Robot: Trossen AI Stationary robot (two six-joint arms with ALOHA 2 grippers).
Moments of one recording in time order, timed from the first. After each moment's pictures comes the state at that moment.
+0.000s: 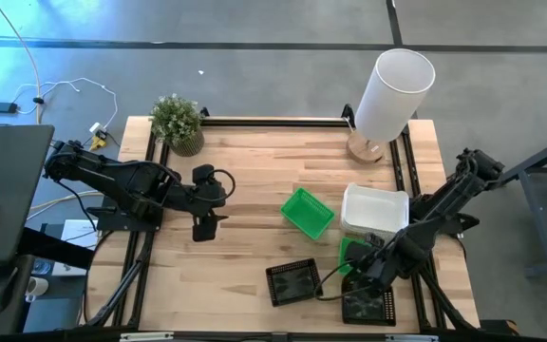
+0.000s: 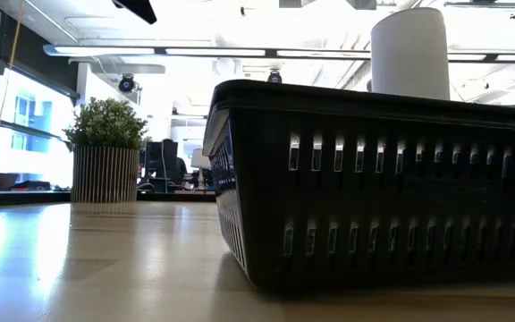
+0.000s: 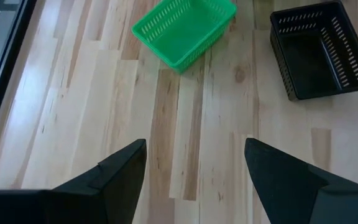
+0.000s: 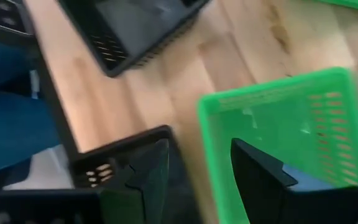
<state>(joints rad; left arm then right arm) -0.20 1.25 1.28 -1.02 -0.33 -0.28 0.78 1.44 1.06 -0.84 0.19 1.15</state>
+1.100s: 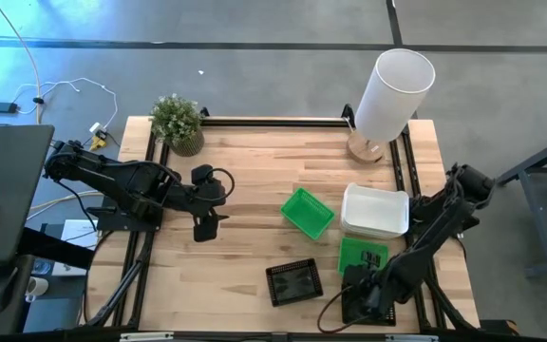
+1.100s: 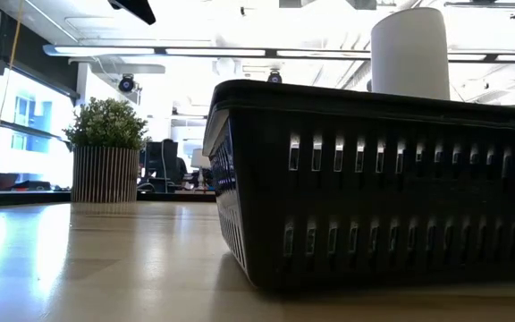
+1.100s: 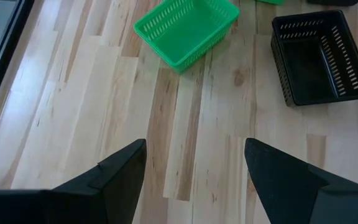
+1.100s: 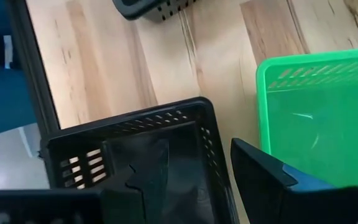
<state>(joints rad) -0.20 1.25 1.28 -1.02 -0.33 -0.34 0.90 1.63 1.06 -0.72 0.23 1.14</state>
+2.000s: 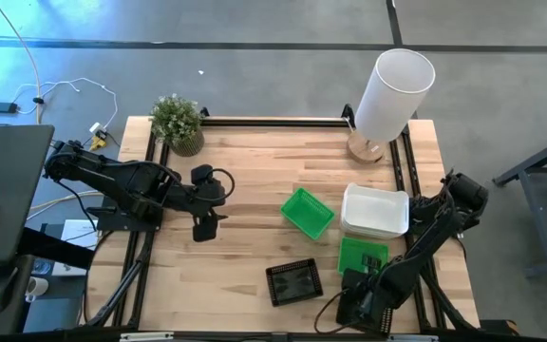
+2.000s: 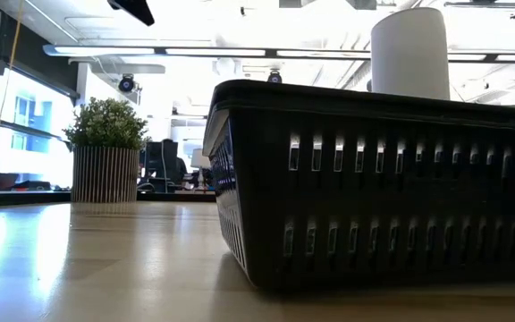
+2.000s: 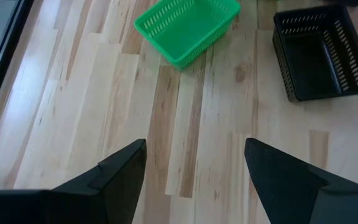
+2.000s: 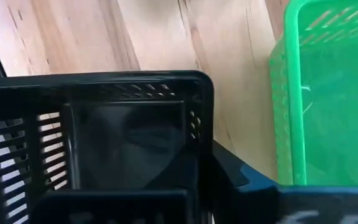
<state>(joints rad) -0.20 1.25 1.28 -1.03 -0.33 -0.33 0.90 1.73 1.06 -0.71 0.14 1.20</state>
